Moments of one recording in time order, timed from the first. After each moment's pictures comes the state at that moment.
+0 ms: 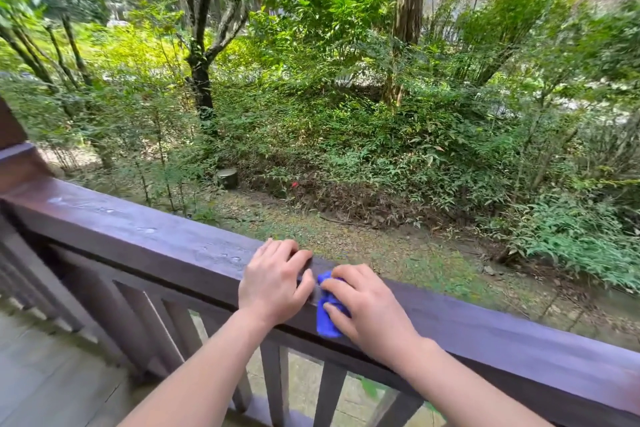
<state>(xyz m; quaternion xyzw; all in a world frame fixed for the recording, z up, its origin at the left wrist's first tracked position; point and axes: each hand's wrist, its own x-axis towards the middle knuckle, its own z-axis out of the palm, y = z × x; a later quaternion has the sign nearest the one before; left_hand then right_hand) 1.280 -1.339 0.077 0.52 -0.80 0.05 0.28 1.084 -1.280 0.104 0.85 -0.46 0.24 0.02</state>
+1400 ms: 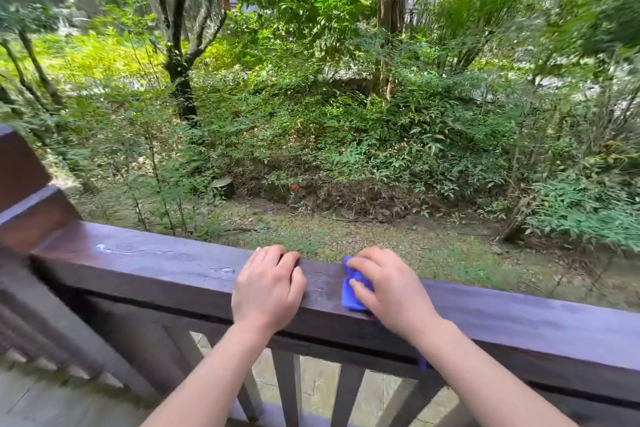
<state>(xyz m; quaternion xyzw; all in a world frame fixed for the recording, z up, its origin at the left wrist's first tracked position) 1.452 -1.411 0.080 0.54 -0.79 0.05 0.29 1.227 -1.362 0.105 0.78 -0.56 0.29 0.03</state>
